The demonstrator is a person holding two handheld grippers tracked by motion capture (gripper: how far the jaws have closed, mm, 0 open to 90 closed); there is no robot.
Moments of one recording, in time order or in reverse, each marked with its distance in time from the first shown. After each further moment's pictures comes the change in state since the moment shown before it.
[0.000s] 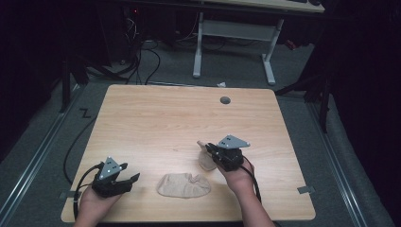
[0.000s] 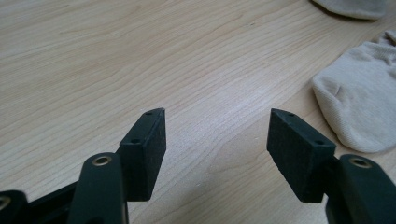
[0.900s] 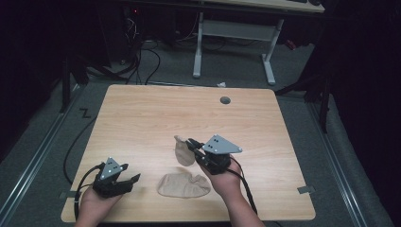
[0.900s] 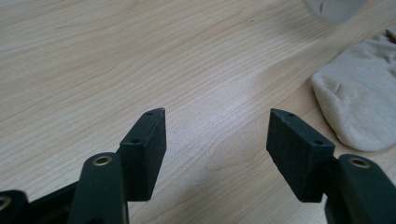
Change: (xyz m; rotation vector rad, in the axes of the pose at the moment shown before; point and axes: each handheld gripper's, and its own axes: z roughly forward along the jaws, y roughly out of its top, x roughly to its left) left arm -0.001 -0.001 0.001 0.008 -0.002 -0.017; right arm 0.053 0.044 -0.017 -0.209 0.090 -0.076
